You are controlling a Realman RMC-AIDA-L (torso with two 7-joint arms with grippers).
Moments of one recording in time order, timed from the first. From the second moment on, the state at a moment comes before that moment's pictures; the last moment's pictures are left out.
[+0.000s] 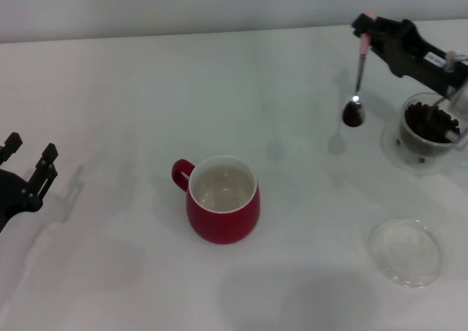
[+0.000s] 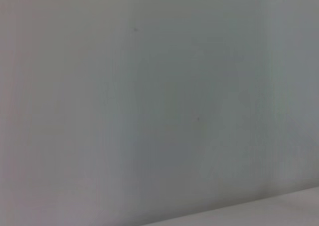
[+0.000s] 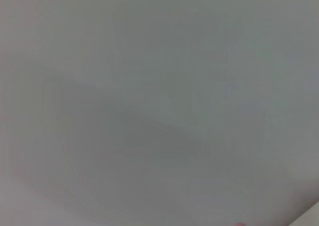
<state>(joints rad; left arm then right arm) -0.33 -2.09 0.75 0.04 -2.02 -1.34 2.83 0.53 2.02 -0.48 -0.25 1.61 1.26 -1.27</state>
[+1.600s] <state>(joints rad) -0.33 -2.09 0.75 0.00 -2.01 -1.35 2.83 0.80 2.03 -0.59 0.13 1.60 1.24 -1.52</state>
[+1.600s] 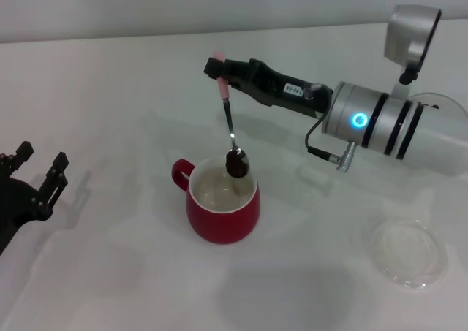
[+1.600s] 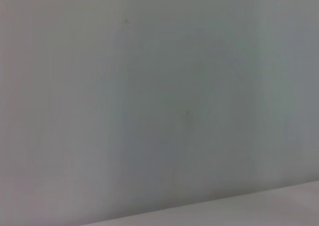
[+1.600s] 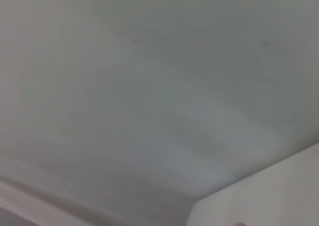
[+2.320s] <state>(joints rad) -0.33 -2.09 0.75 0.00 -2.01 -1.35 2.83 0.88 2.03 -0.58 0.18 1.53 1.17 -1.73</state>
